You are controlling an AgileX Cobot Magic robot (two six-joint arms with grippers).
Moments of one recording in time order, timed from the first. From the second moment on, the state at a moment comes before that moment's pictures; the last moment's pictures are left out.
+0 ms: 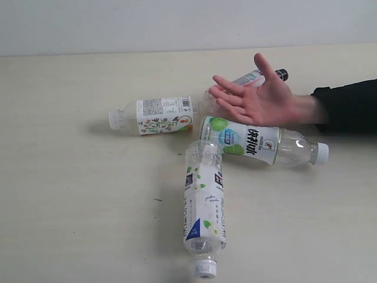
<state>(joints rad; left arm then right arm) -0.07 0.00 0.00 0.10 0.32 -0.11 0.00 0.00 0.00 0.33 -0.18 0.37</state>
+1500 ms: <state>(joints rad) -0.07 0.00 0.00 0.10 0.32 -0.11 0.45 1.77 -1.21 -0.02 0.92 -0.69</state>
